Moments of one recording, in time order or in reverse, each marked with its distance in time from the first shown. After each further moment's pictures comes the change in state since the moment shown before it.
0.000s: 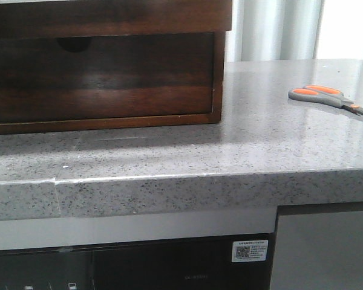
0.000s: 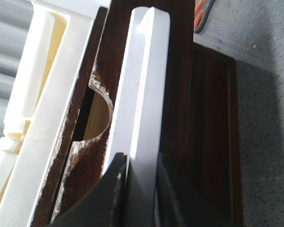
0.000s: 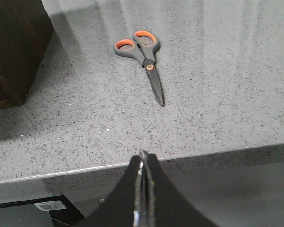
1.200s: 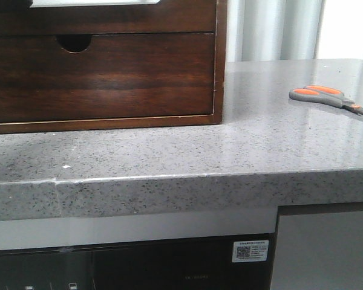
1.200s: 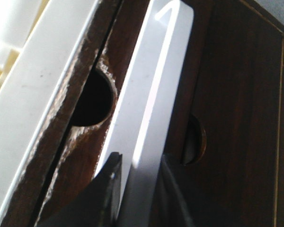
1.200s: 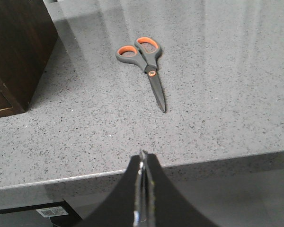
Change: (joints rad) left arm 0.004 0.367 -0.224 -0.099 0.036 0.003; right arm 0.000 0.000 0.000 0.000 -0.020 0.001
